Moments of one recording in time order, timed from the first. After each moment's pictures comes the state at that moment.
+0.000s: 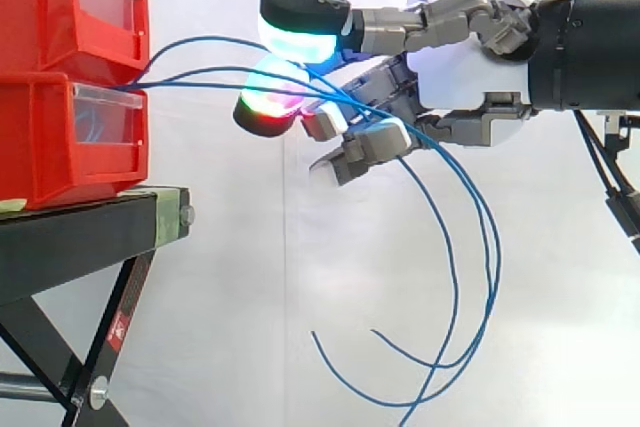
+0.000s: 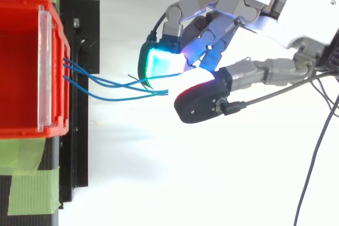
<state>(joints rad) 0.18 -1.85 -1.78 -2.58 -1.12 -0.43</state>
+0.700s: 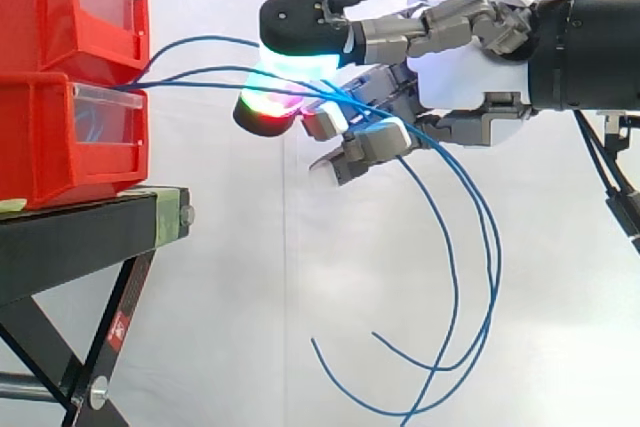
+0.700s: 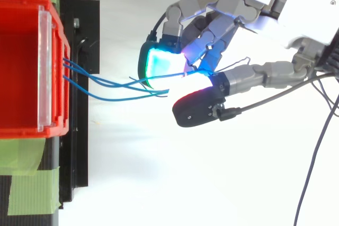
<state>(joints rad) 0.18 -1.85 -1.78 -2.58 -1.12 -0.43</state>
